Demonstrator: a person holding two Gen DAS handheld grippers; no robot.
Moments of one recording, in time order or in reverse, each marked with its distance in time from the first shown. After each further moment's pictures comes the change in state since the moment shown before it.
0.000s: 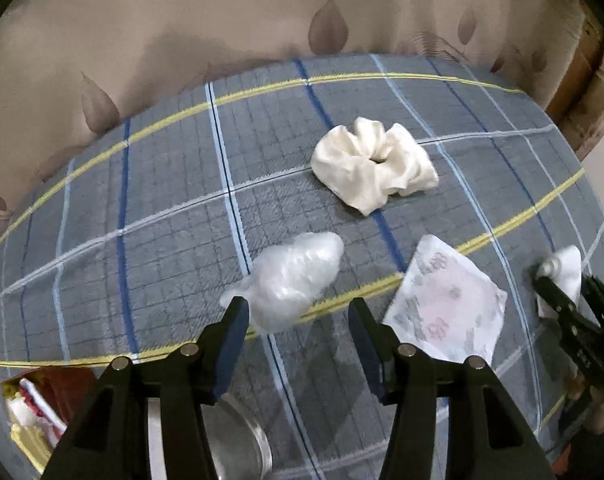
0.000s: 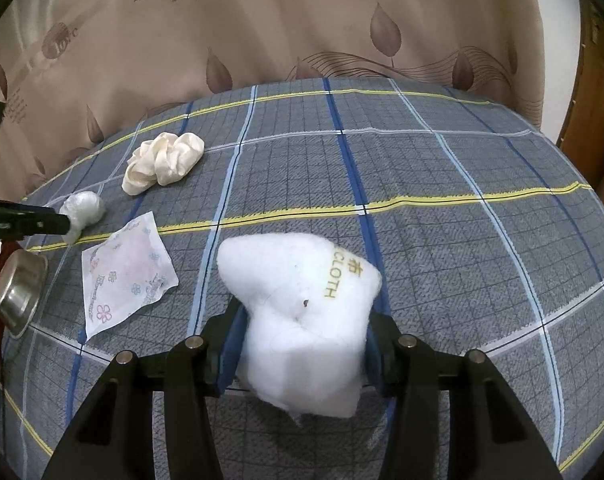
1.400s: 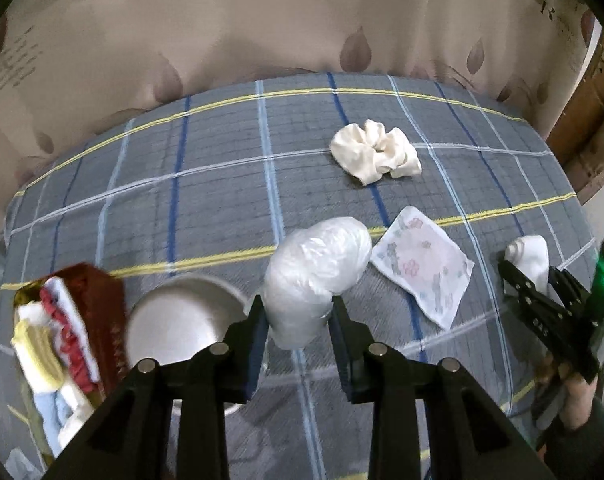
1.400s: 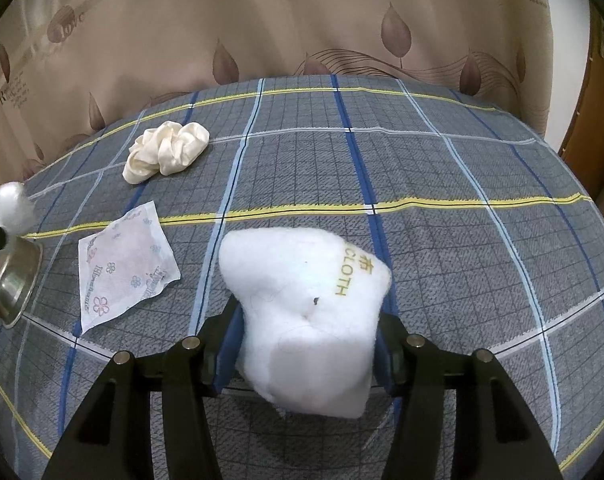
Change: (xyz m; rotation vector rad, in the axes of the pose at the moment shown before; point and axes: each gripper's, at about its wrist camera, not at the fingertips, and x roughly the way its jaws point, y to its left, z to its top) left arm -0.078 -0.003 -0.061 -0.137 -0.052 0.046; right arm 0.003 0.010 -0.002 -0.039 0.015 -0.024
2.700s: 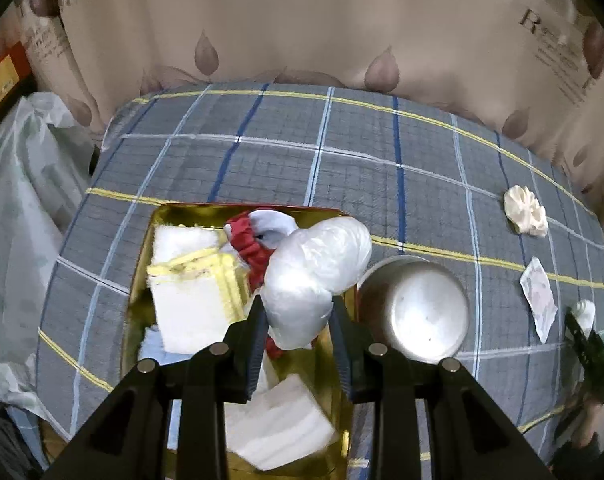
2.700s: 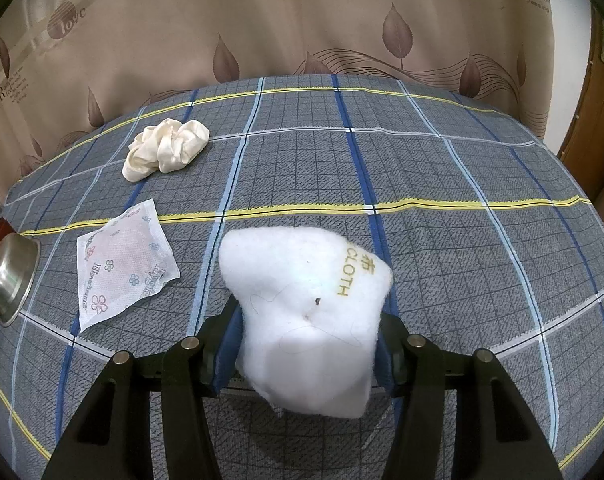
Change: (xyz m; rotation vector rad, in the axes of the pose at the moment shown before) left arm -0.039 0.189 -0.048 -0.347 -0.006 0.136; right arm 0.001 0.001 -0.001 -0.002 0.001 0.002
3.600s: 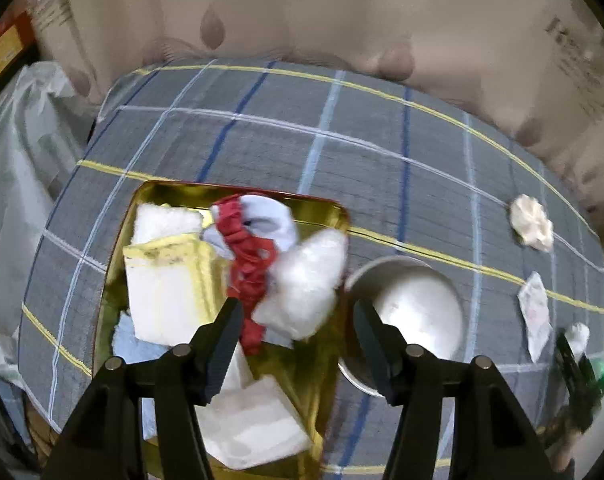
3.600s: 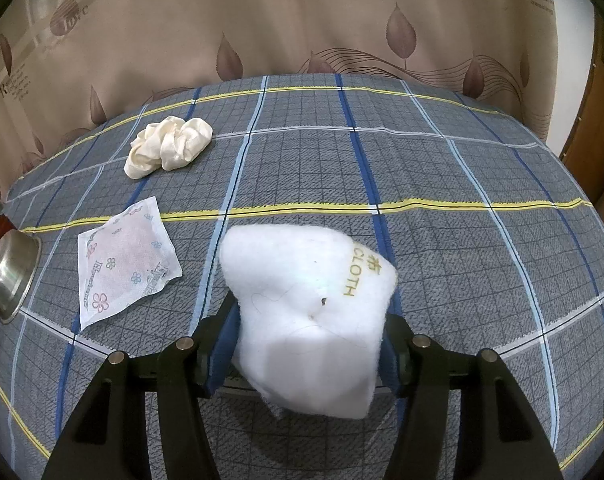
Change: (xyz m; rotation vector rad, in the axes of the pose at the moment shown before) left arm 0.011 -0.008 0.003 -0.060 0.061 -0.023; right arm 0.000 0.002 0.000 -0.010 0.002 -0.006
